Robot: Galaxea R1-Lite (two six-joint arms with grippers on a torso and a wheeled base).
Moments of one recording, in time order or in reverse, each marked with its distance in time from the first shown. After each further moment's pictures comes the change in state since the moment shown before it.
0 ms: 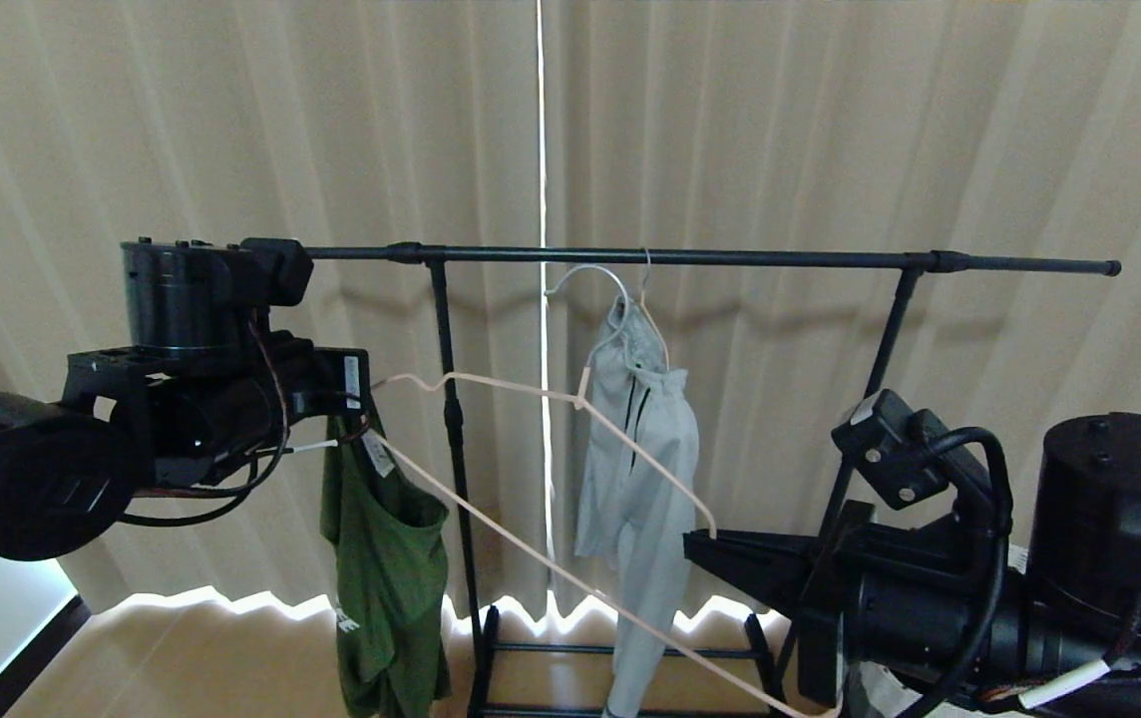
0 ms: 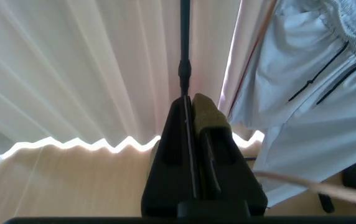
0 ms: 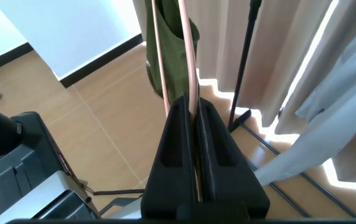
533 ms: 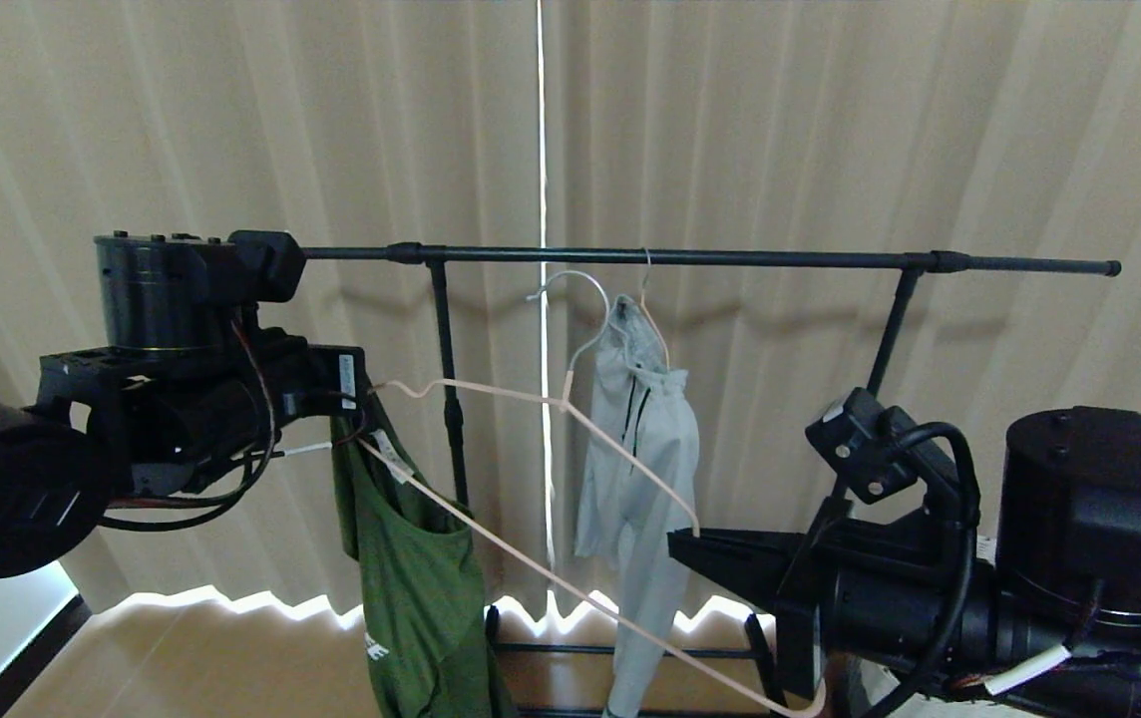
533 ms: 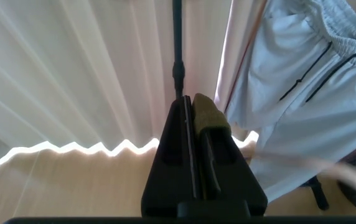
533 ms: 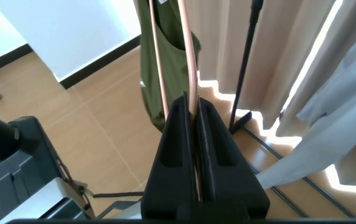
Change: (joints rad) left arm -0.014 -0.040 0.019 0.000 -0.001 0.003; right arm 0.001 0.032 -0.024 0.000 0.018 0.000
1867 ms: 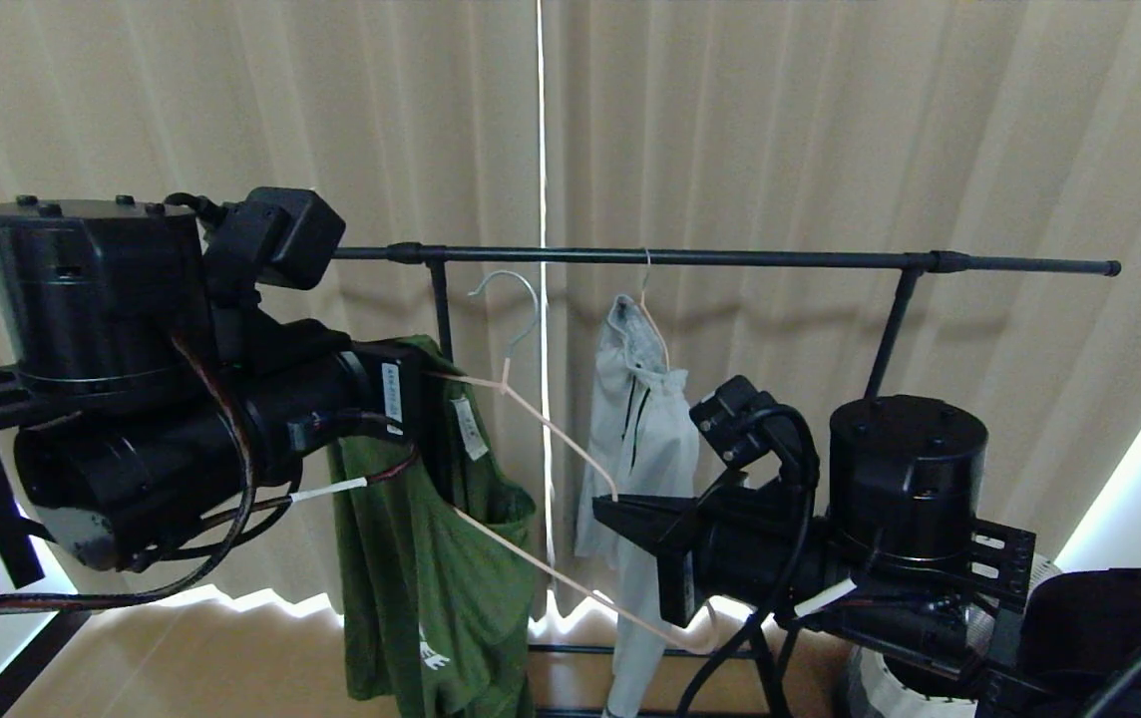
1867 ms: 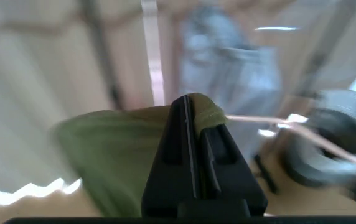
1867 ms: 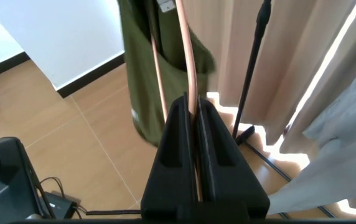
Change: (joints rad) left arm -0.258 -0.162 0.053 0.000 -0.086 -0.007; right arm -0.005 0.252 -0.131 -0.166 -0.006 -0.004
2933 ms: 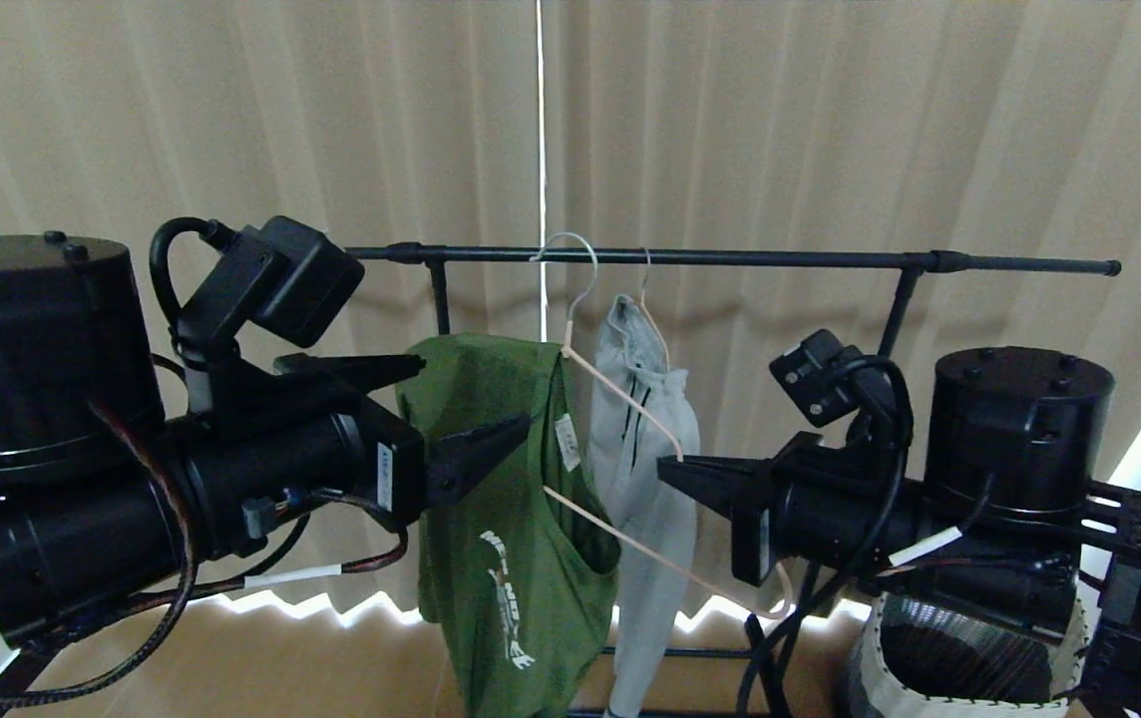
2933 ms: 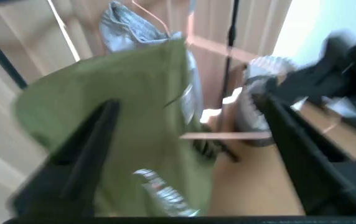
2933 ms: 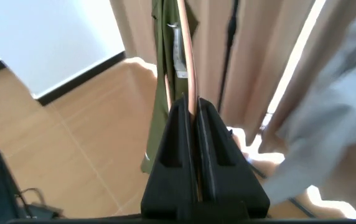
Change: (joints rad) left arm -0.036 -0.080 0.104 -0.030 -0.214 0.140; right arm -0.090 -0.146 0.006 0.134 0.004 -0.060
